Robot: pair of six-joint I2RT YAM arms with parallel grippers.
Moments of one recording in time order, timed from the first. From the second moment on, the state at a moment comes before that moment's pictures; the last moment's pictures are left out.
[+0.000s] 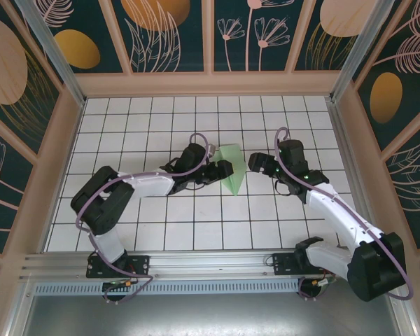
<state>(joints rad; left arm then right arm) -0.75 1.79 0.93 0.26 0.38 -1.01 0.38 1.09 0.72 -0.34 -0.05 0.52</state>
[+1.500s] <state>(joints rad) -0.75 1.90 1.00 0.27 0.33 -0.90 0.16 1.08 0.58 -0.19 -0.50 0.49</state>
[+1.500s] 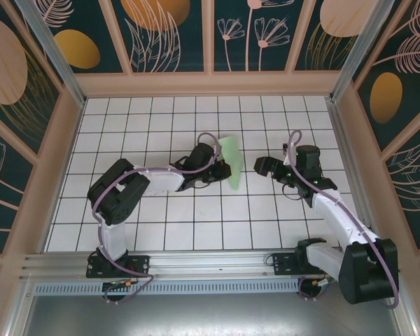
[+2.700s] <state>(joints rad) -0.65 1.82 0.75 0.49 0.72 -0.79 0.26 1.68 0.65 0.30 -0.97 0.43</state>
